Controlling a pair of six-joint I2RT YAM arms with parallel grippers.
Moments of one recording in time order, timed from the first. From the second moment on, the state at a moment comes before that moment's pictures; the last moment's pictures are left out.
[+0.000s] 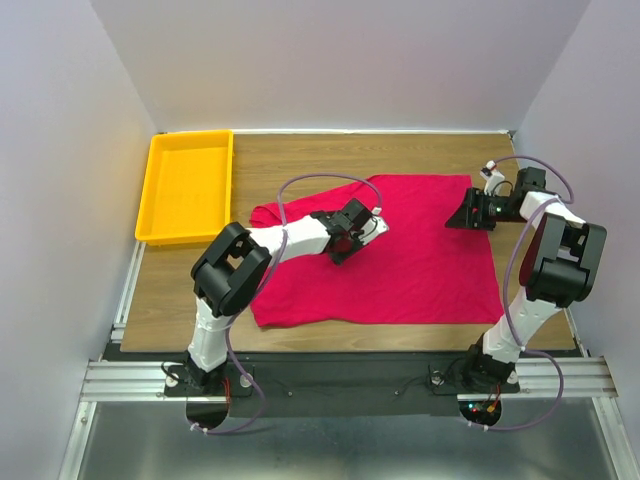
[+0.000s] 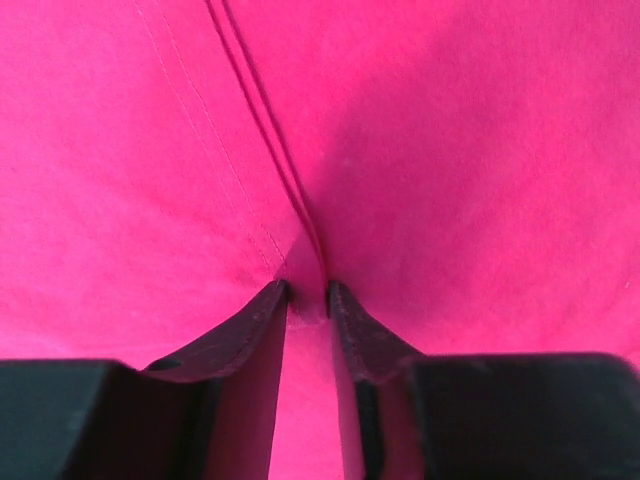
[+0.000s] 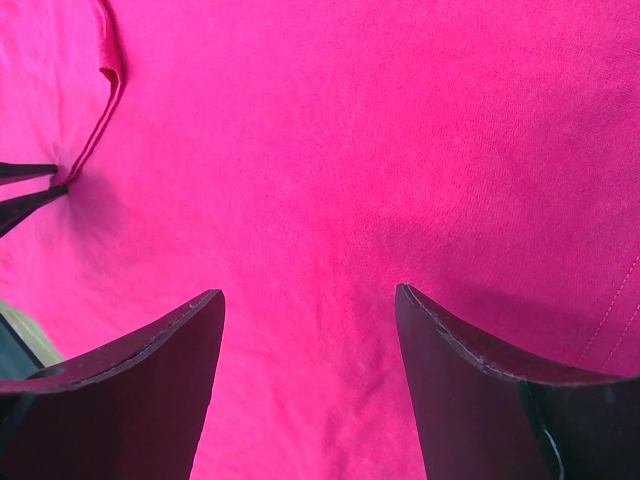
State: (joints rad) left arm -0.85 1.98 1.37 -0.48 -0.12 0.25; right arm -0.35 1.84 1.23 -0.57 -0.84 -0.28
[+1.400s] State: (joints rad) left arm -0.81 1.82 1.37 -0.43 -0.06 0.15; right arm -0.30 2.45 2.14 -0.57 -0.43 -0.02
